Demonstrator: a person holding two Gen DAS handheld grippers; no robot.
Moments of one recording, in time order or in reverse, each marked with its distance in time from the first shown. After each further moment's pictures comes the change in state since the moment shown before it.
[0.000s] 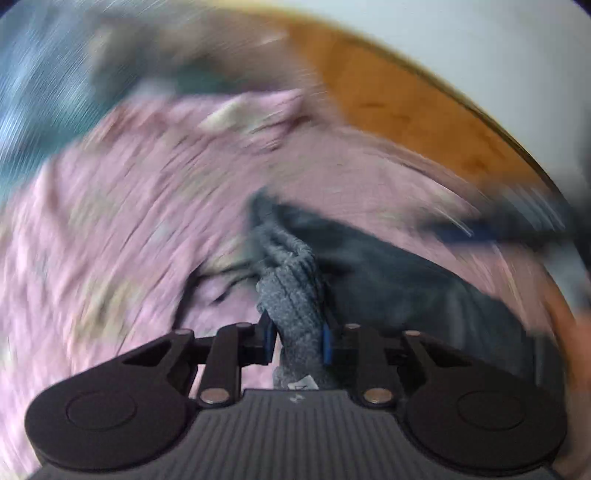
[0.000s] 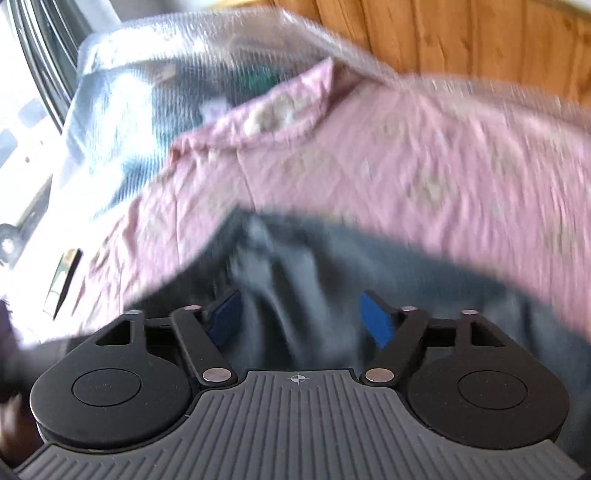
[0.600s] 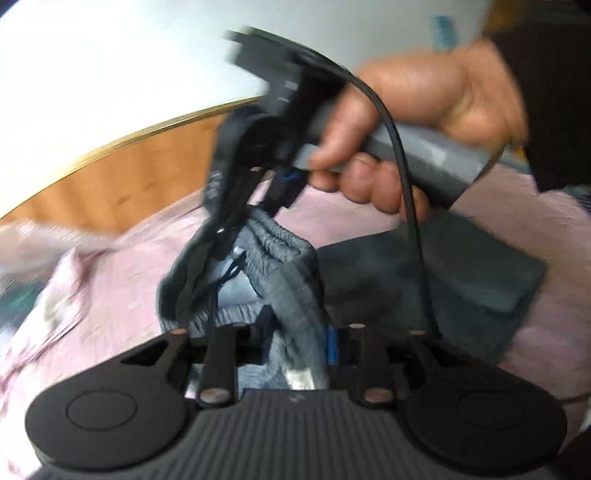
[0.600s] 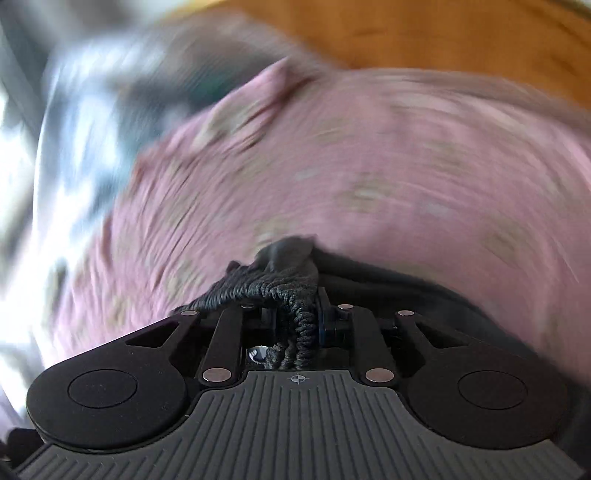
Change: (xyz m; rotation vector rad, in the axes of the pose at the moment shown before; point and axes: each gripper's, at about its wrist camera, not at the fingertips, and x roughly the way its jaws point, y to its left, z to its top) left arm -0.023 -0.169 -0.032 0.753 -0.100 -0.293; right arm -0.055 -0.096 -0.010 0.222 0.040 -0.038
